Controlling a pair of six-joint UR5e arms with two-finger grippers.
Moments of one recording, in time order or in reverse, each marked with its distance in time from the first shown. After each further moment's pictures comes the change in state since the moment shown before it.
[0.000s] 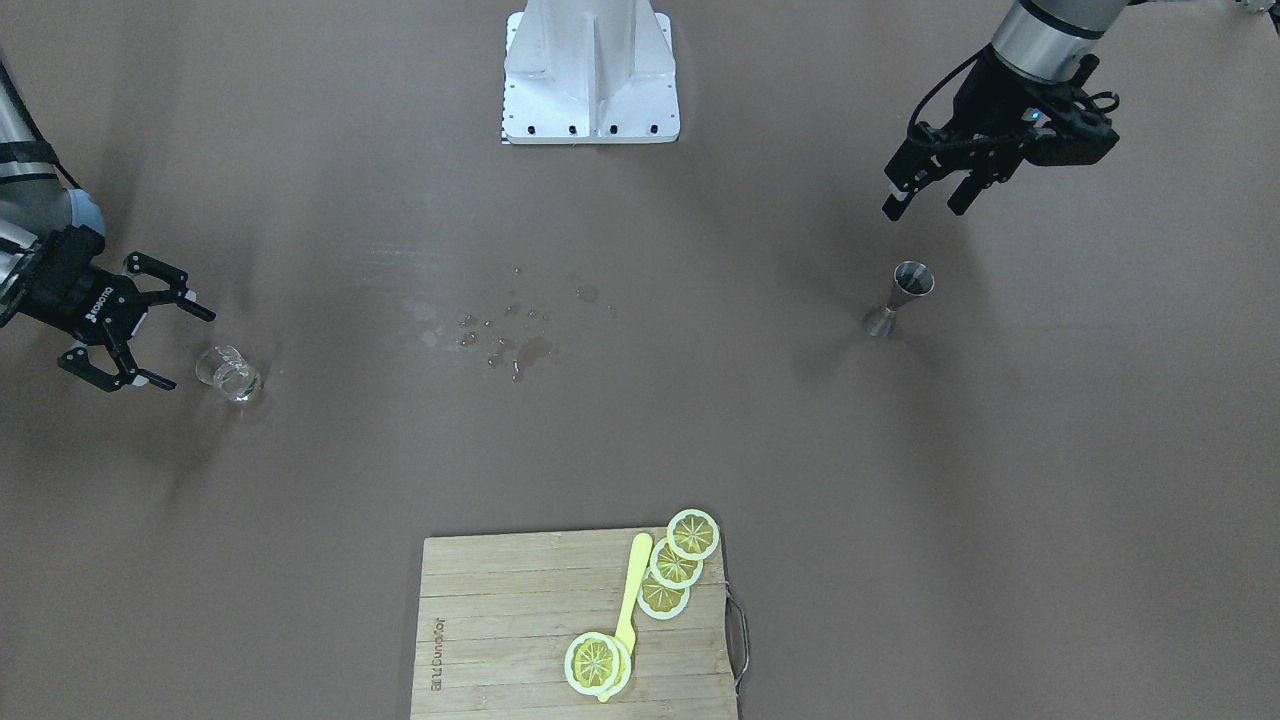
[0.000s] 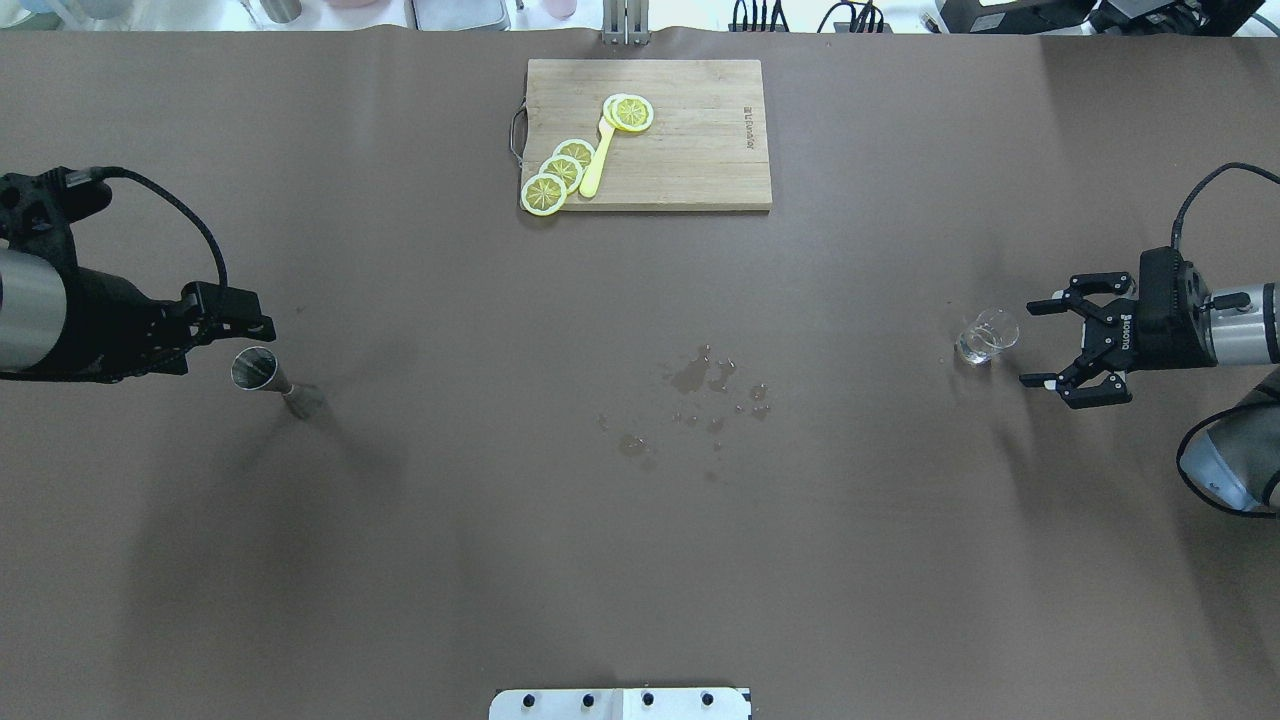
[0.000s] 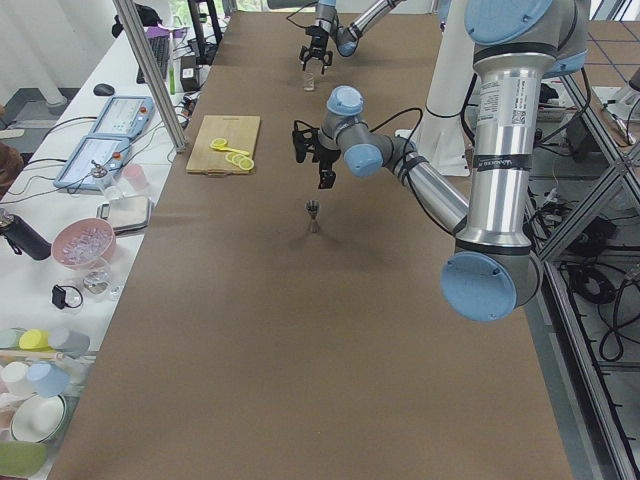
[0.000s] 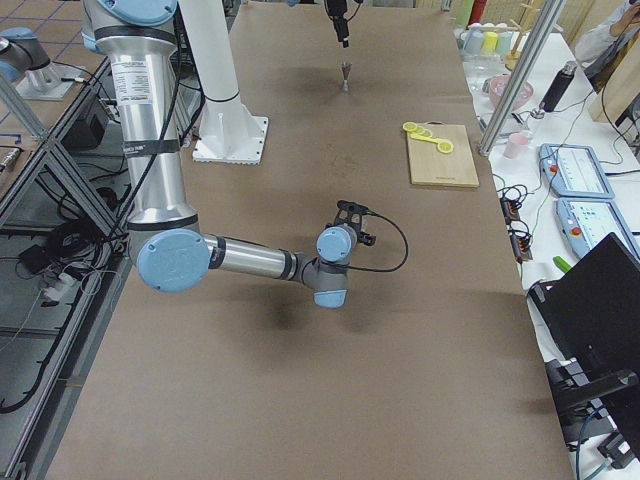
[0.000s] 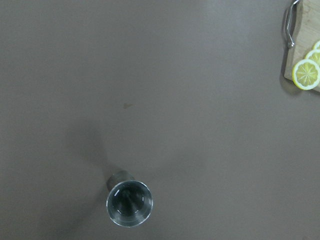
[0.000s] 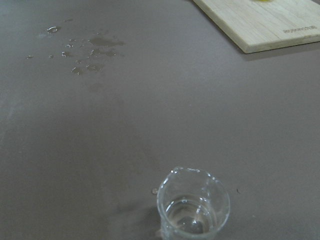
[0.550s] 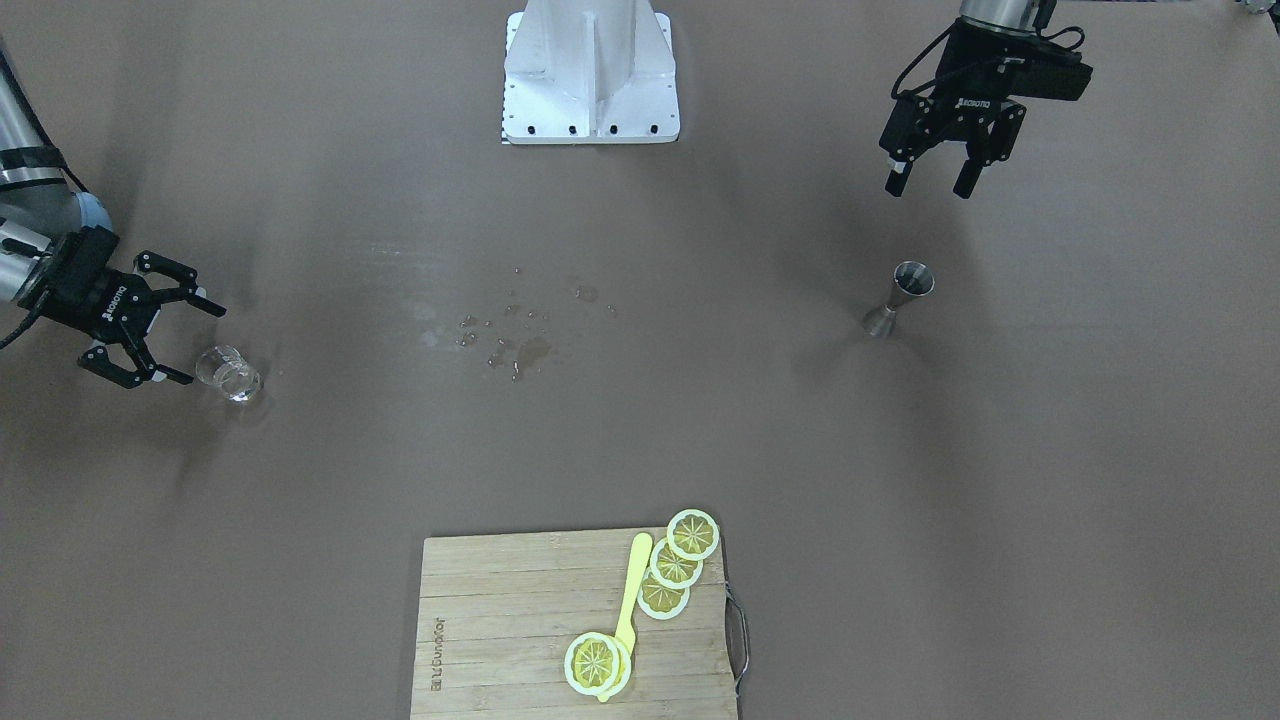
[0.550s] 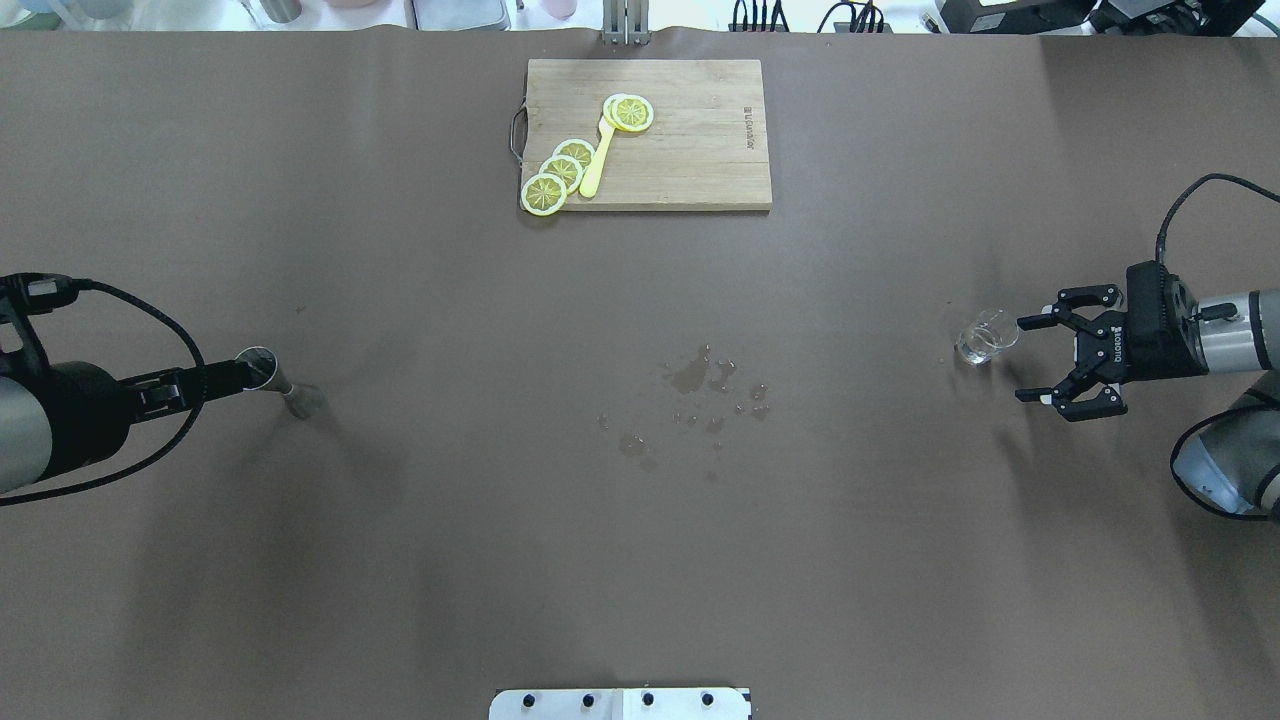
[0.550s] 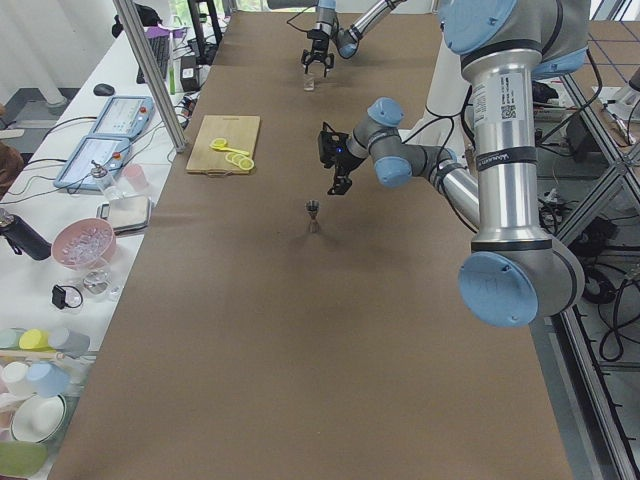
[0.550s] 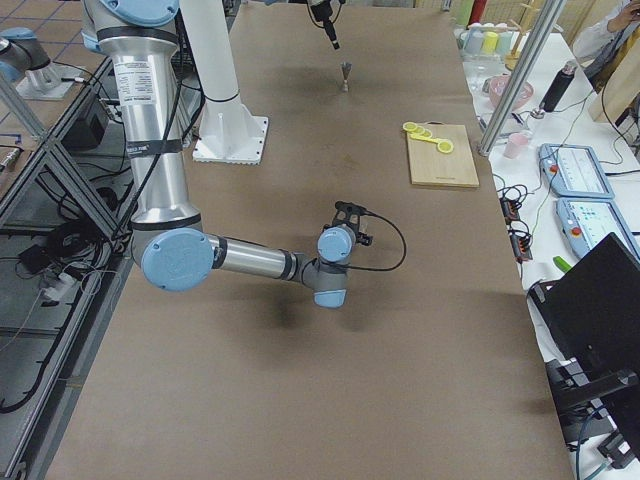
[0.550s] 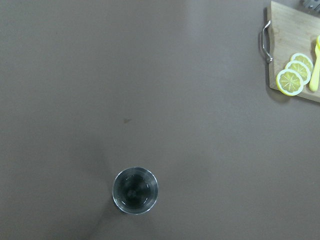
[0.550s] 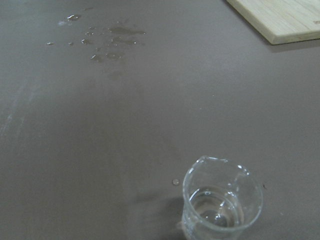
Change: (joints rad) left arm 0.248 0.226 -0.076 -0.208 0.473 -0.014; right arm -0.012 0.015 -0.039 0.014 0.046 -0.050
